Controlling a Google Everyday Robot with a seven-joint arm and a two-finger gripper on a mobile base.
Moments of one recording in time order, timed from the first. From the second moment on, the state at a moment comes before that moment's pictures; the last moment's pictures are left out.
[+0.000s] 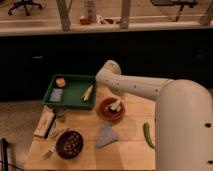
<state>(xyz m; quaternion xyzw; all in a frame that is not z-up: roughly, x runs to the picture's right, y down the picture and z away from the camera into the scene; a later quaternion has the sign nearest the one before) 0.122 0.049 0.868 -0.31 0.05 -0.46 0.83</state>
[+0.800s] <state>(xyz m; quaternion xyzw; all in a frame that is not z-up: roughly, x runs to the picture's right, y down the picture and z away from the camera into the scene) 0.079 0.062 0.882 -0.31 0.01 -0.52 0.80</state>
